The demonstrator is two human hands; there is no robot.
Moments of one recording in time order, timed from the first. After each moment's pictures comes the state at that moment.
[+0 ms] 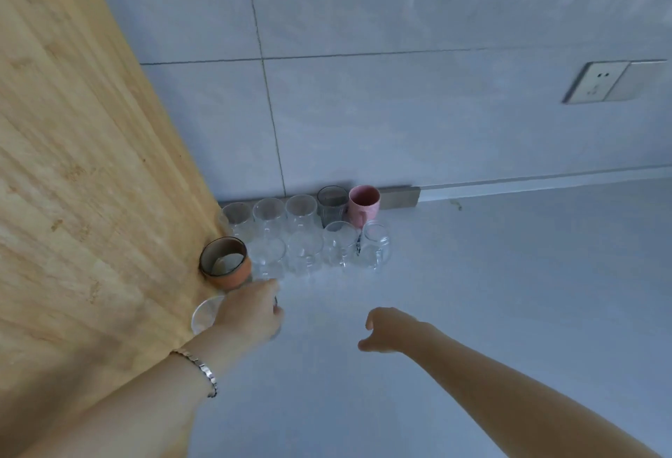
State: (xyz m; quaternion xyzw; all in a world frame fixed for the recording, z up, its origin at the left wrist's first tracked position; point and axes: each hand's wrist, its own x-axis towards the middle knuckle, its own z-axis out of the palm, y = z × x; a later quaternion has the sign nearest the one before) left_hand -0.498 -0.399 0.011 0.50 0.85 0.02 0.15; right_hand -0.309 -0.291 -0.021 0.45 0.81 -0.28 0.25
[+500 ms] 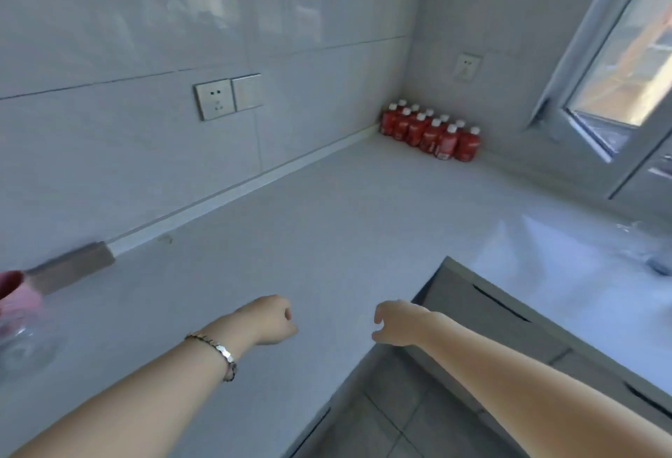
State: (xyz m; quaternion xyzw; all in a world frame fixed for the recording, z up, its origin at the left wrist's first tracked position) left_hand -0.039 -0.212 0.032 0.73 0.60 -0.11 0.30; right_hand 0.182 -0.237 0.026 0.67 0.67 -0.27 0.19
